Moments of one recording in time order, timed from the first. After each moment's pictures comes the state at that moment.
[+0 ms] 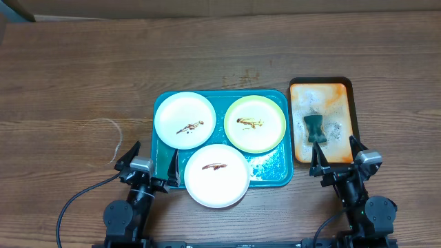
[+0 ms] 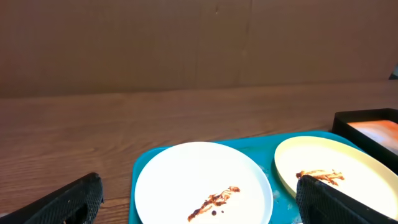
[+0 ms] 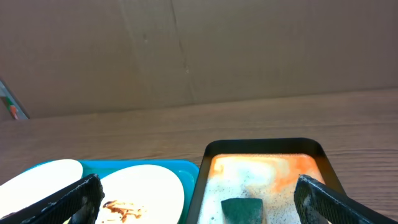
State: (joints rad) left arm -0.03 0.01 0.01 -0.06 0.19 -0.05; right arm 0.05 0.01 0.02 -0.02 -0.15 0.17
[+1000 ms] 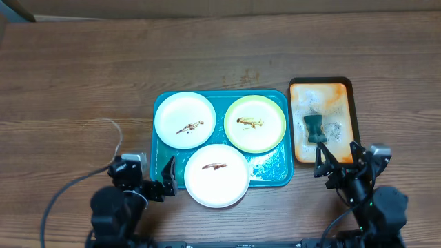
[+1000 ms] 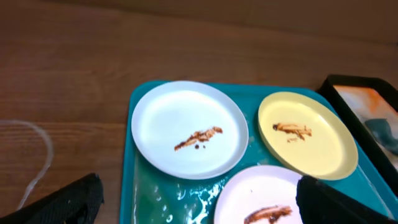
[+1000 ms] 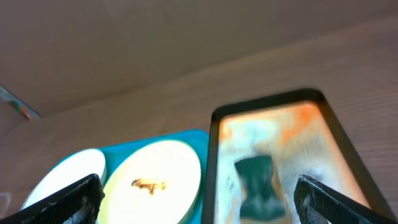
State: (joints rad) left arm -0.03 0.24 0.40 -0.59 0.18 -0.16; right arm 0.05 0.17 0.28 -0.36 -0.14 0.35
